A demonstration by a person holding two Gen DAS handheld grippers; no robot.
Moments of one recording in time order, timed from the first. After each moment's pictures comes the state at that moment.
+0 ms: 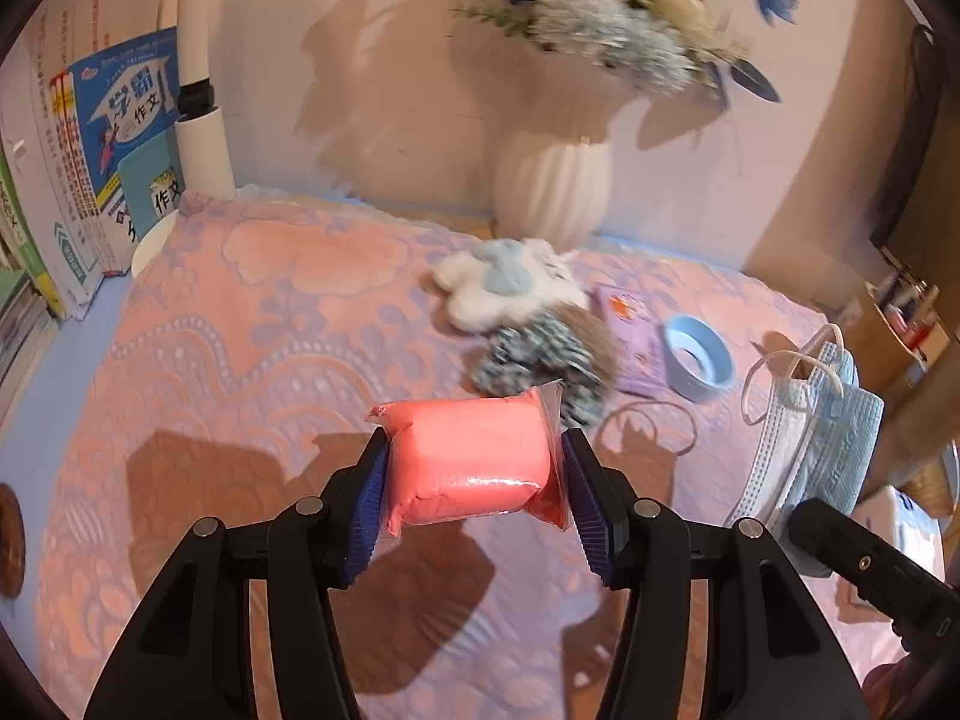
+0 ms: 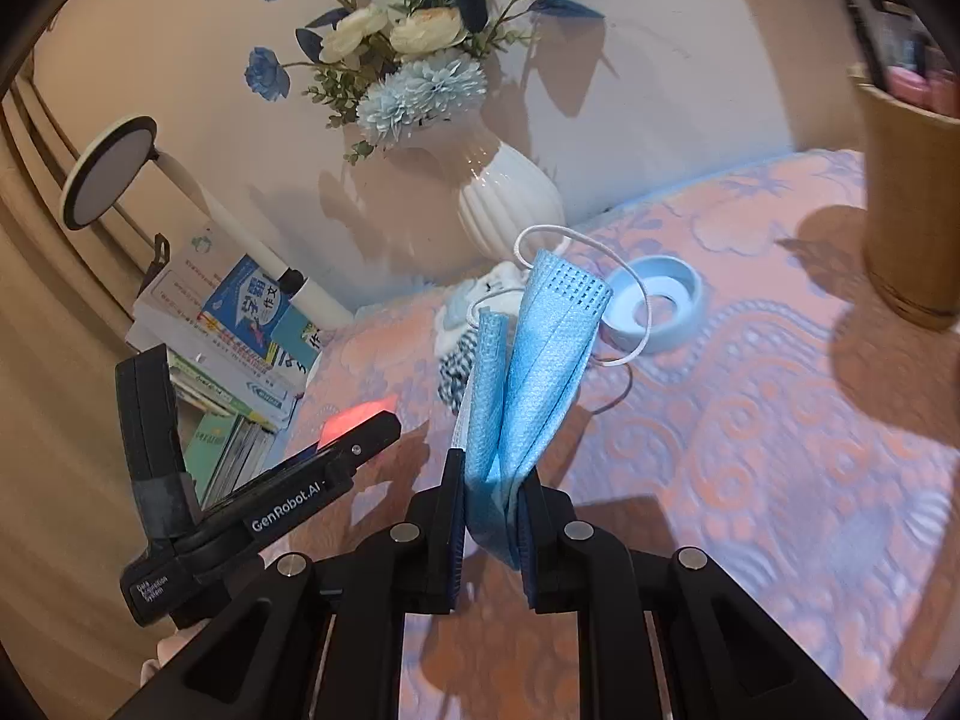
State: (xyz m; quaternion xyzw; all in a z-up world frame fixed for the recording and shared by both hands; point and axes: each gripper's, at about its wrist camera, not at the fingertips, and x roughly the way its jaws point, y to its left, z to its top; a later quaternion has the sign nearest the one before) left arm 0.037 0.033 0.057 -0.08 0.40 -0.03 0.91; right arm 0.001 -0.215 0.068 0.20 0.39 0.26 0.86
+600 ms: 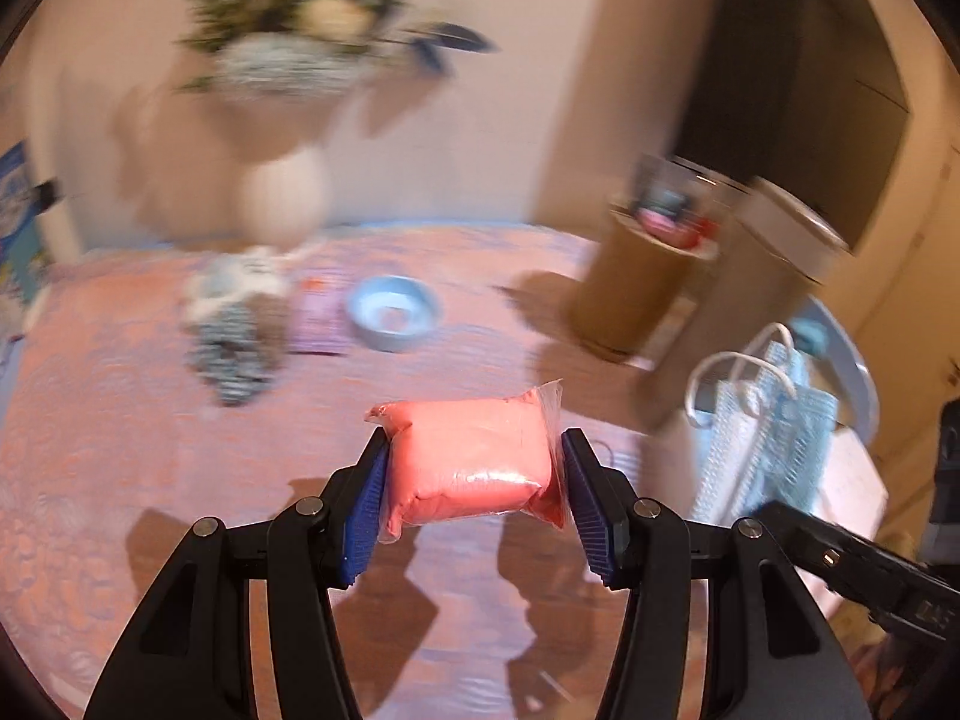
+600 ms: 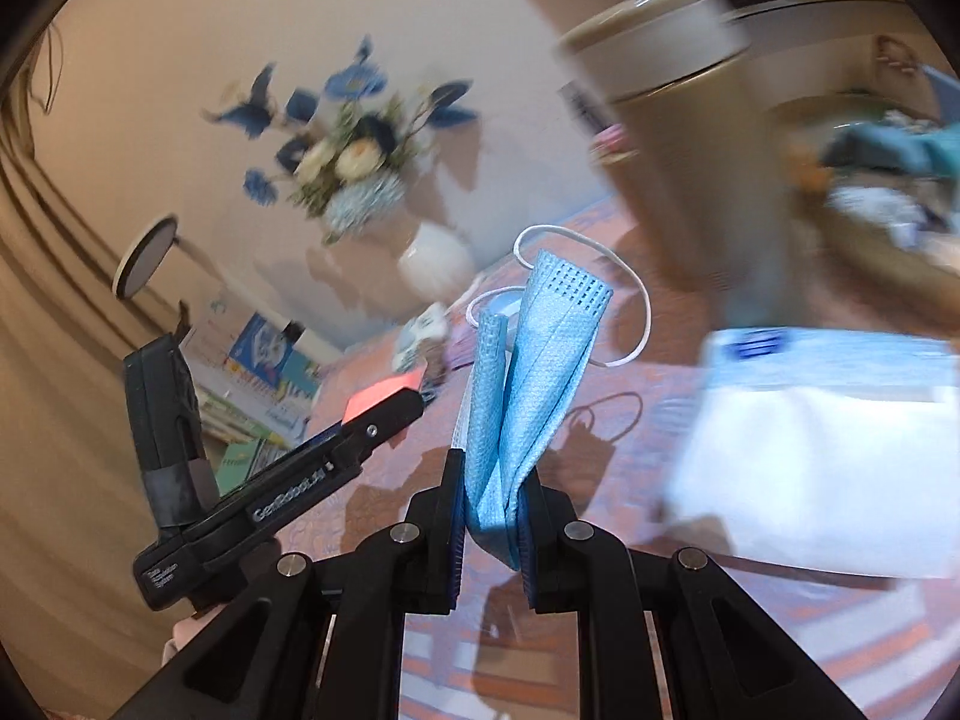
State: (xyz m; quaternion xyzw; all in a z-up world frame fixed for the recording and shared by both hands) left arm -0.025 -0.125 0.096 -0.03 0.39 -0.18 0.90; right arm -0.090 -0.369 0.097 0.25 0.36 0.20 0.87
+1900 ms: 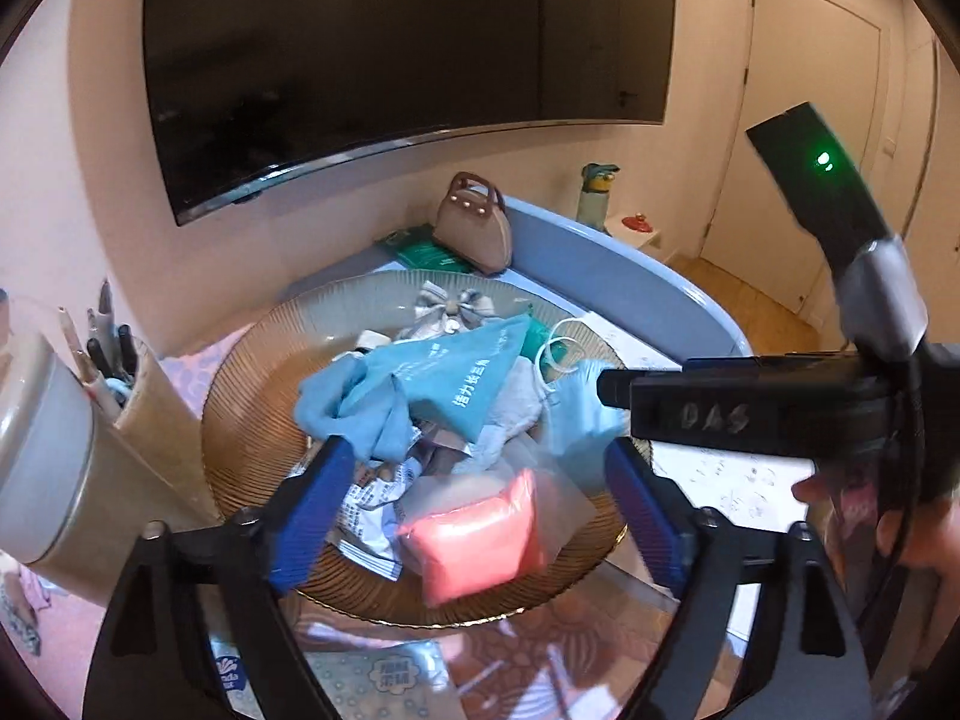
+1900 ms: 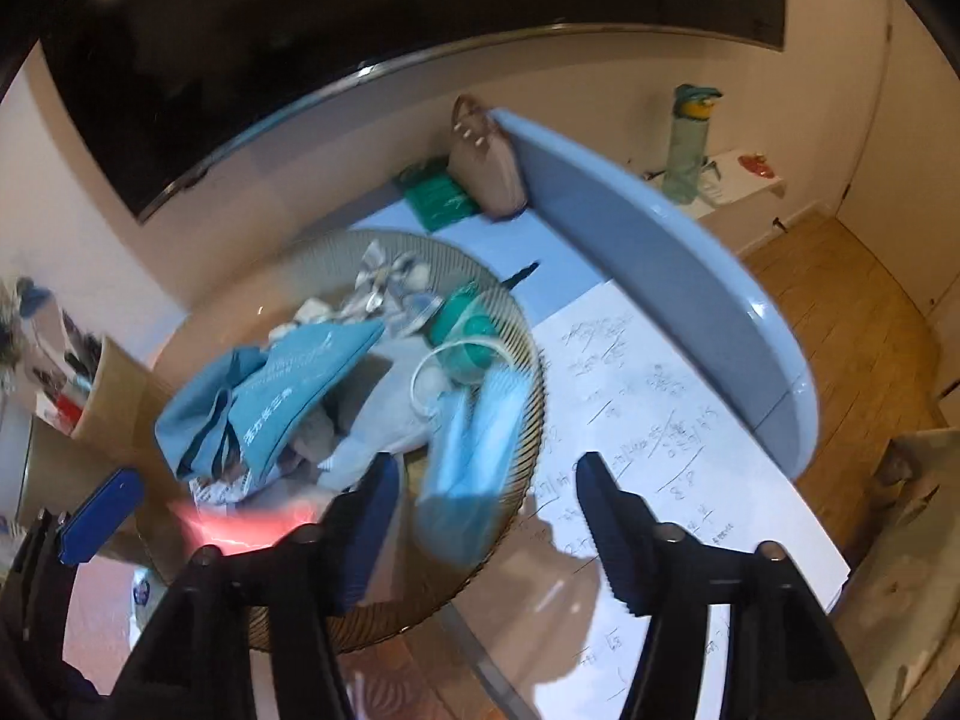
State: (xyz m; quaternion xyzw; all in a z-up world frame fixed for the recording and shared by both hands) left arm -0.026 -0.436 0.120 0.12 0.35 -0.37 0.85; right arm -0.031 -0.647 0.118 0.19 0.44 -0.13 0.87
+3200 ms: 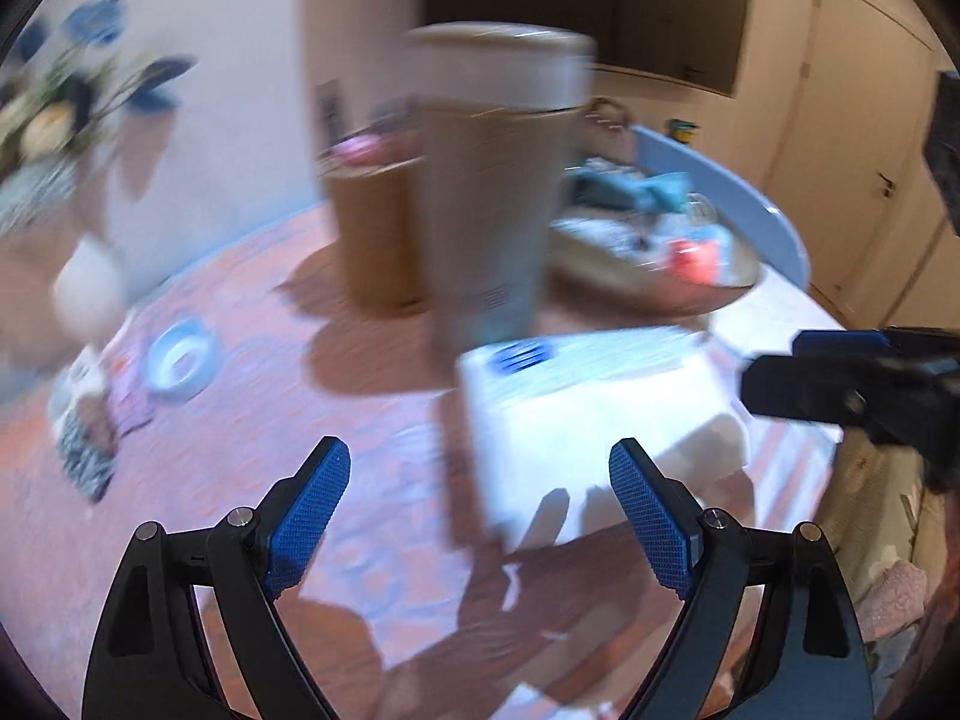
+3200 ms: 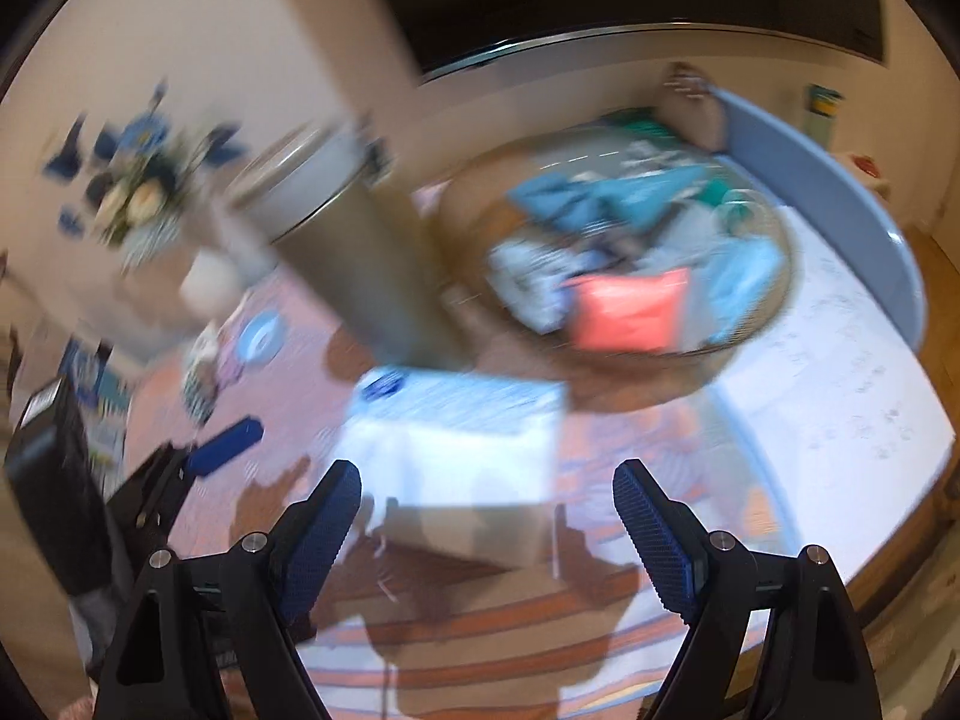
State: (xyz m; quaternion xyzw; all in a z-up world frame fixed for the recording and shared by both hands) left arm -0.045 -0.223 0.086 0.11 0.41 -0.29 0.86; right arm -0.096 -0.437 0.126 0.15 0.47 0.02 0.87
